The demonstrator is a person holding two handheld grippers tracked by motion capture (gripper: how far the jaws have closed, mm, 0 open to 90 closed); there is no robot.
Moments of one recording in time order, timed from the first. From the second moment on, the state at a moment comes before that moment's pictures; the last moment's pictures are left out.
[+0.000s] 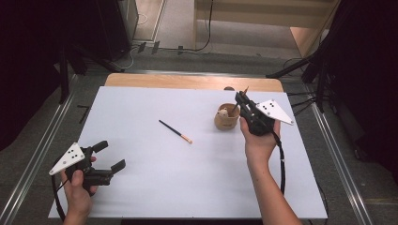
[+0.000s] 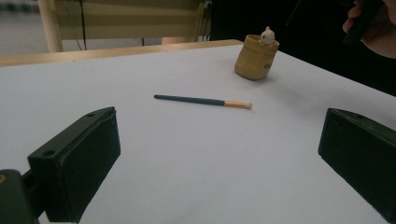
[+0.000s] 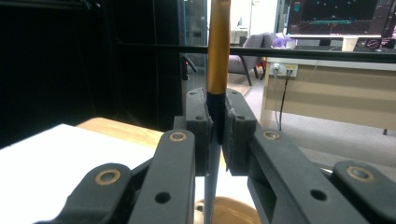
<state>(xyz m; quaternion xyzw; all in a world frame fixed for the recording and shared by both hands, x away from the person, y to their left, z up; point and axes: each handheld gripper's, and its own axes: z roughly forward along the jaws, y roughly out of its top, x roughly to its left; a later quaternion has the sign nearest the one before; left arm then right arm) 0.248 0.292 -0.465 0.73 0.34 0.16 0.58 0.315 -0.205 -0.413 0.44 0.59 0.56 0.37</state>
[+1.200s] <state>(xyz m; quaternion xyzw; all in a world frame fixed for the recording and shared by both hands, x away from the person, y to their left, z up) 0.249 0.289 -0.466 0.73 0.34 0.15 0.57 0.347 -0.208 -0.462 0.48 0.62 0.52 0.34</state>
